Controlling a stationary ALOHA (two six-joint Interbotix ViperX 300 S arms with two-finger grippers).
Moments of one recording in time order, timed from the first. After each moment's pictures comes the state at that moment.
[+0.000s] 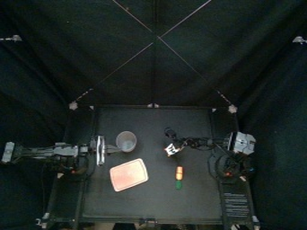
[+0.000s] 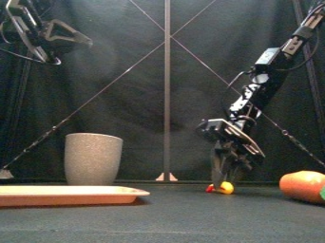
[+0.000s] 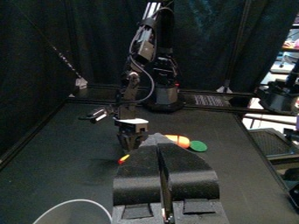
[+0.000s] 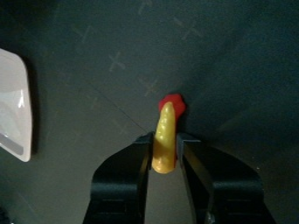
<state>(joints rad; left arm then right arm) 0.07 -0.95 1.16 -0.02 -0.19 0.00 -0.38 0.11 0.73 0.65 0.31 0.06</state>
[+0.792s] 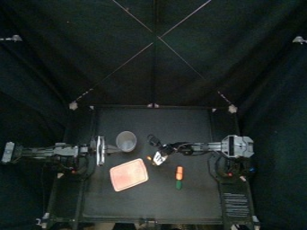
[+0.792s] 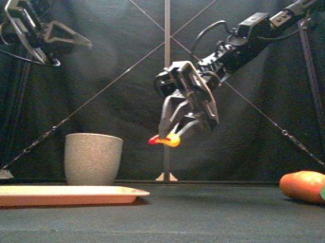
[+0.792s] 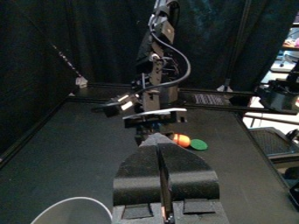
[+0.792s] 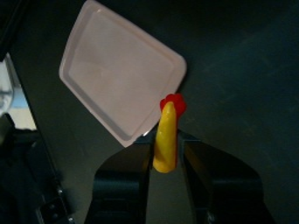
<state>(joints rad) 0.08 -0.95 1.17 -0.02 -0.20 0.00 -0.14 0.15 0.41 0.60 0.38 0.05</state>
